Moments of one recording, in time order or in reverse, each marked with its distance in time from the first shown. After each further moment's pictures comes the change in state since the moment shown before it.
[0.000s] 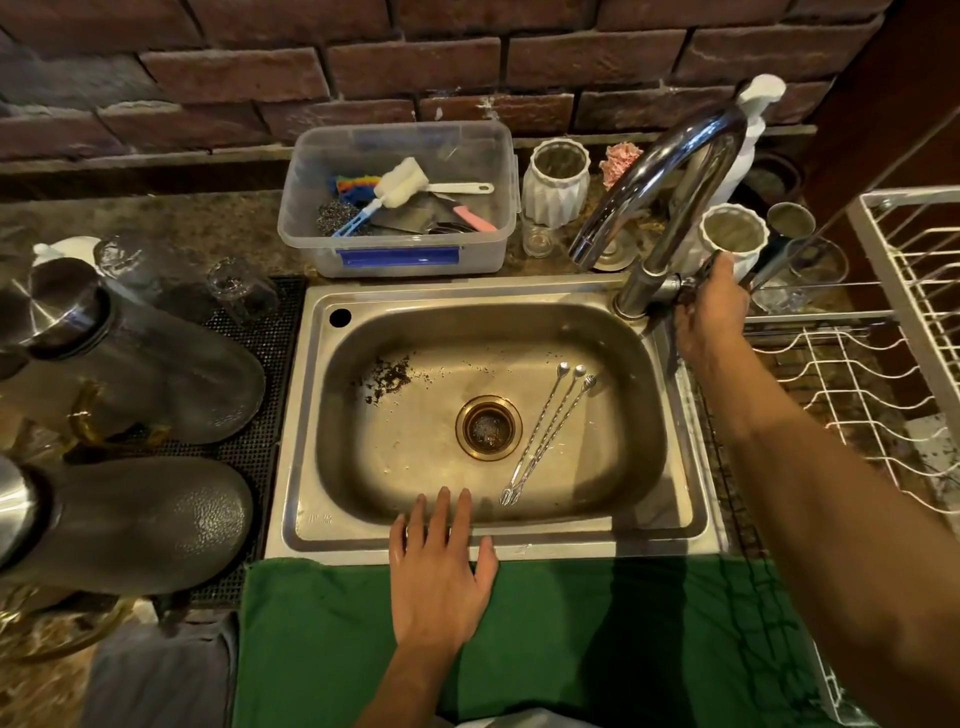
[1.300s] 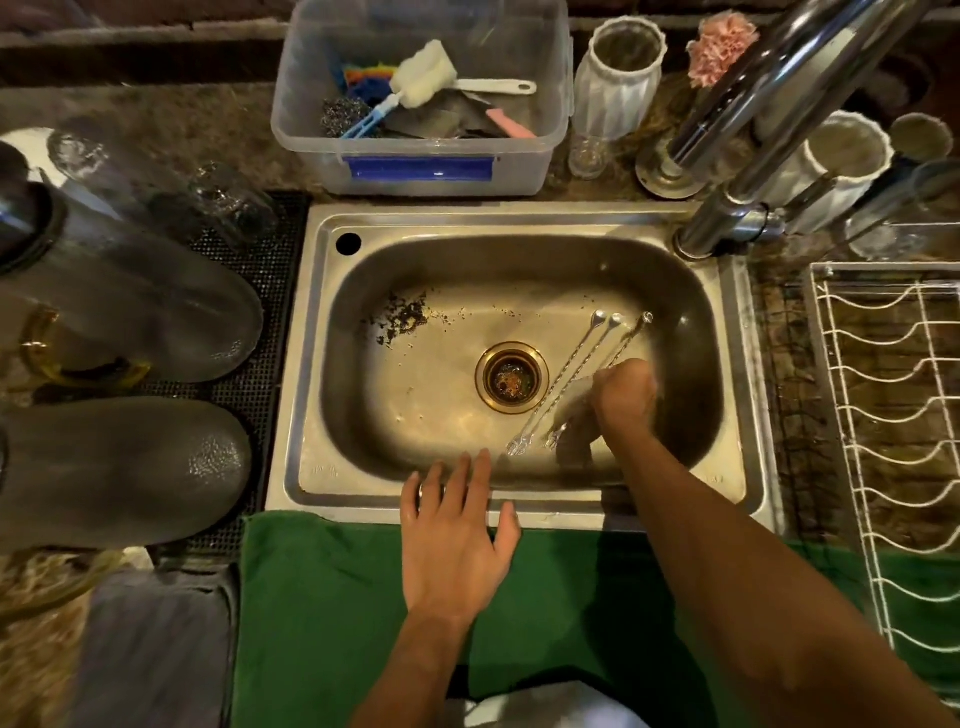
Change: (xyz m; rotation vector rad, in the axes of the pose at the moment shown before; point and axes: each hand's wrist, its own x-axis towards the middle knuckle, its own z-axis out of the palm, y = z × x) left_hand 0.000 -0.002 0.006 -0.035 0.103 0.021; right_hand -0.059 0.180 -0.056 -1.251 0.062 -0.015
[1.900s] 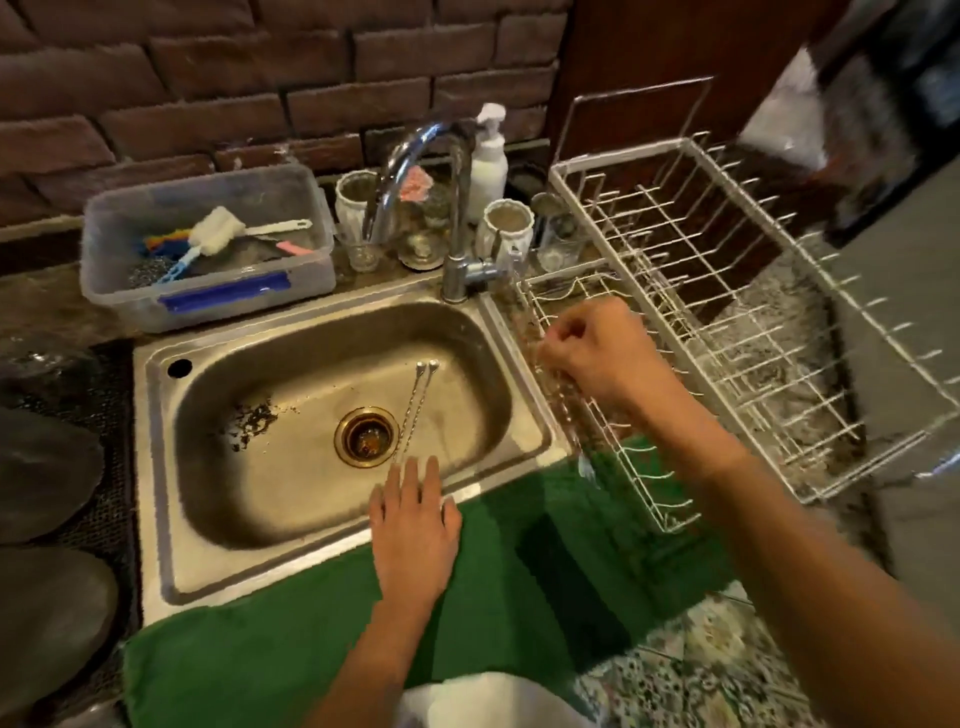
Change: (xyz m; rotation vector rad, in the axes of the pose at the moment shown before) left_hand -0.004 0.076 -0.002 -0.042 -0.013 0.318; right_hand -0.166 -0.020 -0.296 -0.095 -0.035 -0.483
